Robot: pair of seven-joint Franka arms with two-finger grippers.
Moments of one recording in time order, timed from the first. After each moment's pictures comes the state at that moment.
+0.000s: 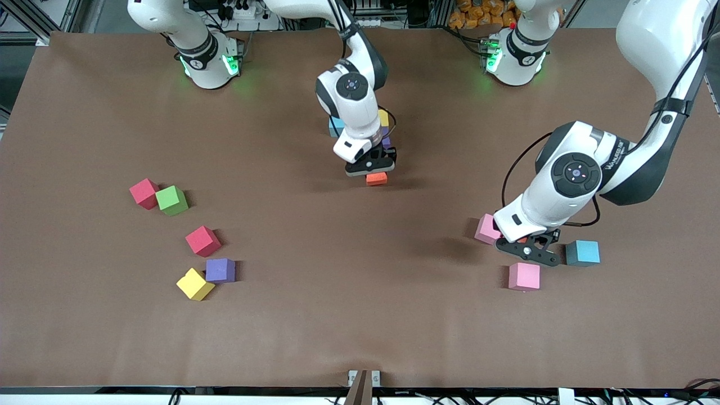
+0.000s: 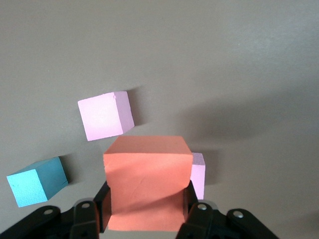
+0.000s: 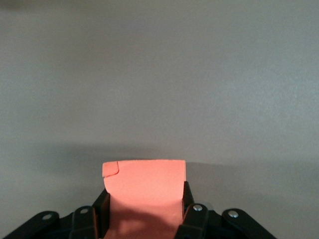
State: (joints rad) left arm 0.36 0.54 -0.79 -1.66 0.55 2.01 -0.22; right arm 1.48 0.68 -0.57 -1.81 0.55 2.57 0.55
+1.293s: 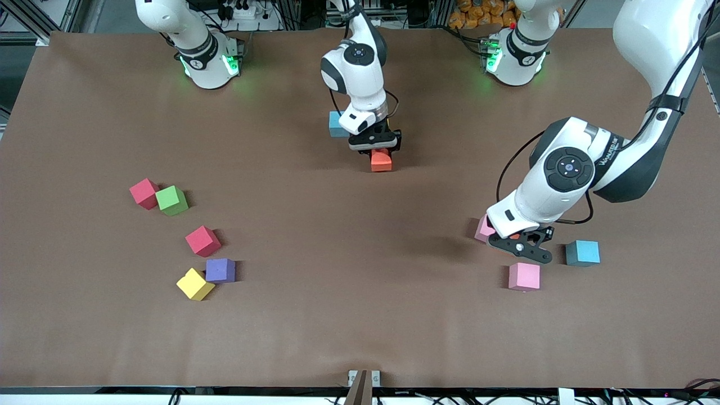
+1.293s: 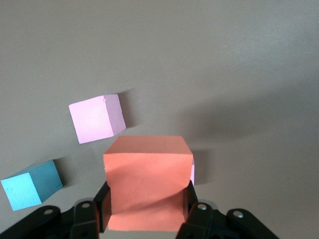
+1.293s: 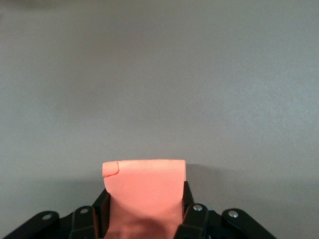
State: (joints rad) left arm 0.36 0.54 -0.81 -1.66 0.55 2.01 -0.22; right arm 1.69 0.68 -0.67 -1.92 0.55 2.70 0.73
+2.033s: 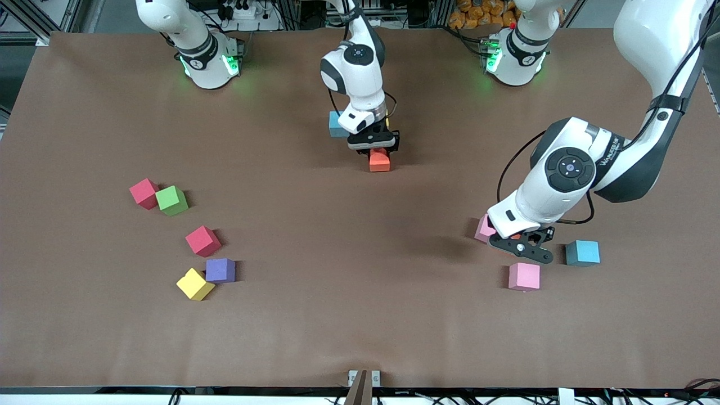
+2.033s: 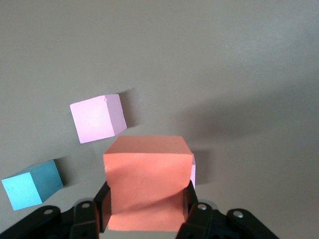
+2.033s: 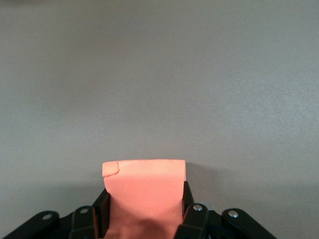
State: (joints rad) left arm 0.36 0.54 -0.81 -1.66 0.55 2.01 -0.22; right arm 1.70 0.71 -0.67 -1.94 0.55 2.74 0.75
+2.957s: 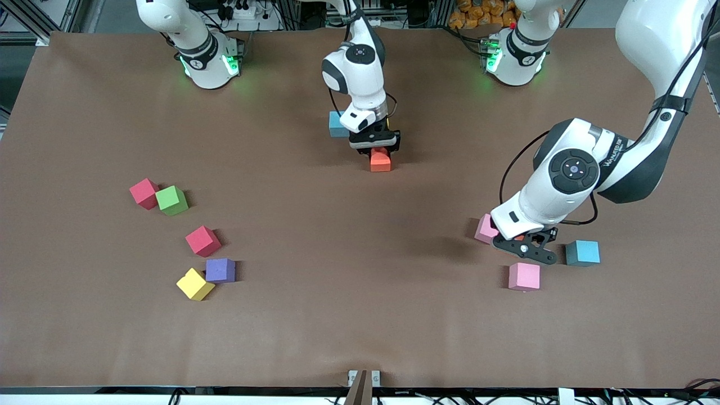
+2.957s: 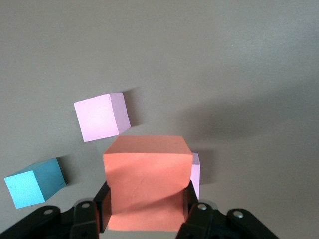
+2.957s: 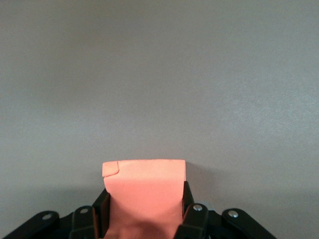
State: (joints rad) left arm 0.37 0.55 -0.80 -1.66 0.55 2.01 -0.22; right arm 1.72 0.73 -0.67 -1.94 0.54 2.76 0.76
